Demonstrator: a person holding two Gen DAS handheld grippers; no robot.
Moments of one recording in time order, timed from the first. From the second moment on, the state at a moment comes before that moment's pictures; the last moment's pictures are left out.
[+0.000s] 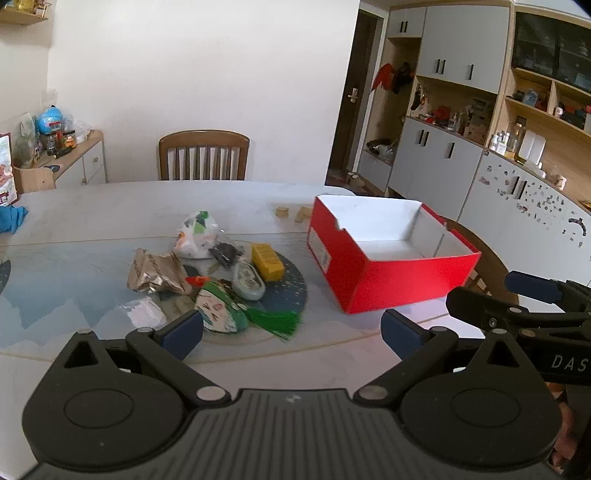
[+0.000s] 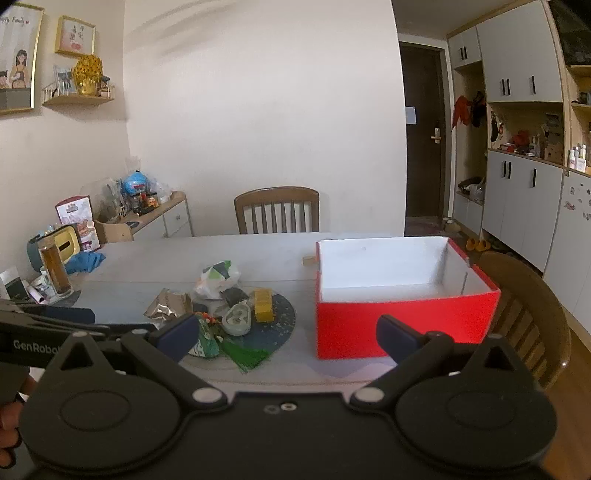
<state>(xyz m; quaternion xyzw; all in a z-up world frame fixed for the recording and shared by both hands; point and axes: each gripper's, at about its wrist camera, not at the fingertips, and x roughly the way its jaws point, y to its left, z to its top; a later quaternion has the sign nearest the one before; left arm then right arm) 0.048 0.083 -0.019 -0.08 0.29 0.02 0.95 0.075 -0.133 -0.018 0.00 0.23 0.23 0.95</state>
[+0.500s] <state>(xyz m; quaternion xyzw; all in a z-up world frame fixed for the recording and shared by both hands) 0.098 0.168 -0.037 -0.08 0.31 0.02 0.95 0.123 -0.048 -0.033 -0.03 0.25 0.24 0.94</state>
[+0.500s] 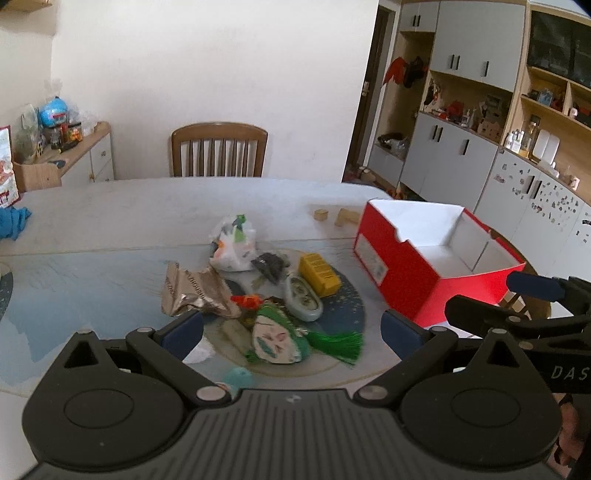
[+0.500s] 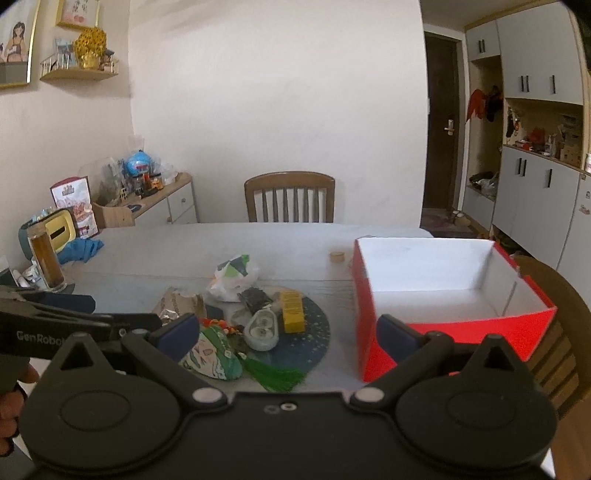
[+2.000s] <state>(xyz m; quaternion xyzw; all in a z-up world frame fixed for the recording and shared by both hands) 0.120 0.231 -0.160 -0.01 0.43 -0.06 0.90 0.201 0.107 -0.141 -0.15 0.41 0.29 0.85</state>
